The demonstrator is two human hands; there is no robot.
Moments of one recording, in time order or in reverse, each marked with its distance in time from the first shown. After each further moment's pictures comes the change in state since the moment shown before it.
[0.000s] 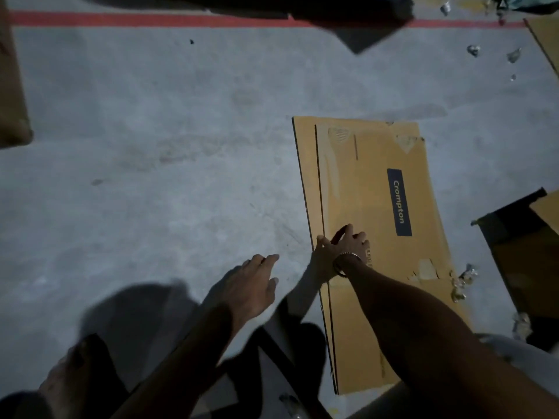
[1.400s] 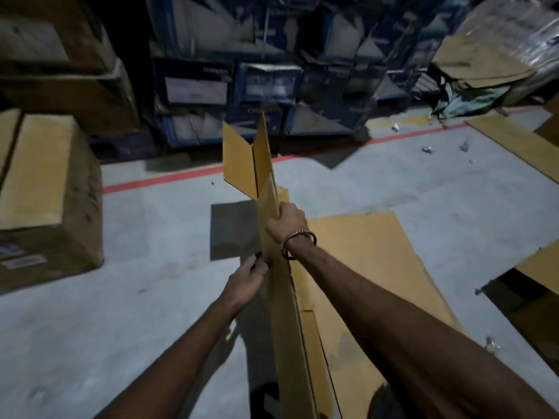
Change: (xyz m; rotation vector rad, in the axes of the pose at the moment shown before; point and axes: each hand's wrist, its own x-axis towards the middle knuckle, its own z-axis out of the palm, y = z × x) left_hand -0.011 0.094 -0.172 -0.654 0.290 -0.109; right_hand -0.172 -0.184 -0.278 0.549 0.057 -0.665
